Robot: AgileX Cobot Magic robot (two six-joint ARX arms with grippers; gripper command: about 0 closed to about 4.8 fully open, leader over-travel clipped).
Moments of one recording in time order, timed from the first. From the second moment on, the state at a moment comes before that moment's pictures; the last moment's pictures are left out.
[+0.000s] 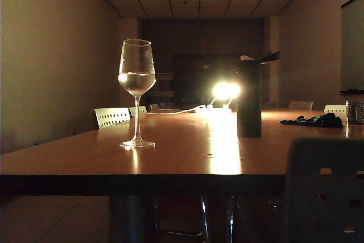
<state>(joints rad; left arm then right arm) -0.05 0.85 0.75 0.25 0.34 -0.22 -0.02 0.81 0.95 0.07 -0.27 -0.03</state>
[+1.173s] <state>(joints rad) -0.33 1.36 0.83 0.52 0.23 -0.06 0.10 2.00 1.22 0.88 -0.27 -0.02</state>
